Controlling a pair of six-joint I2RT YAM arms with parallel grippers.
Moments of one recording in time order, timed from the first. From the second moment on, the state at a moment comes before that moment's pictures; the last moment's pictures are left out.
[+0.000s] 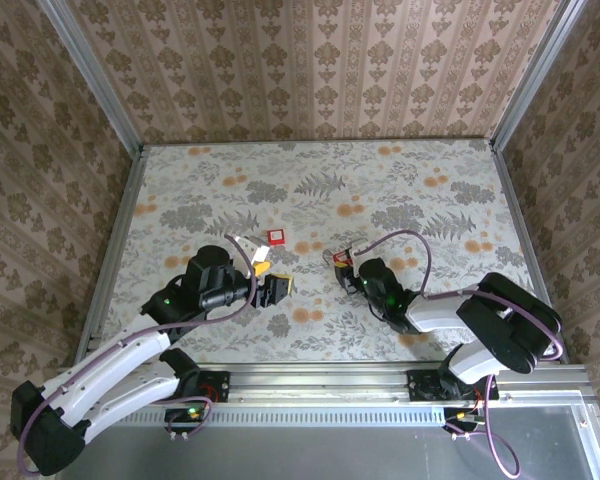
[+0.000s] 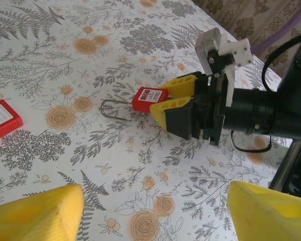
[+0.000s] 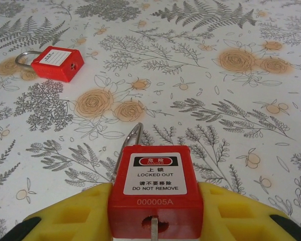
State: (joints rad) left arm -0.77 0.78 0.58 -0.27 0.25 -0.27; right arm 0.77 1.49 0.37 0.65 0.34 0.21
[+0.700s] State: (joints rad) left arm -0.77 0.76 0.58 -0.28 0.24 -0.27; right arm 1.02 1.57 0.45 0.44 0.79 0.48
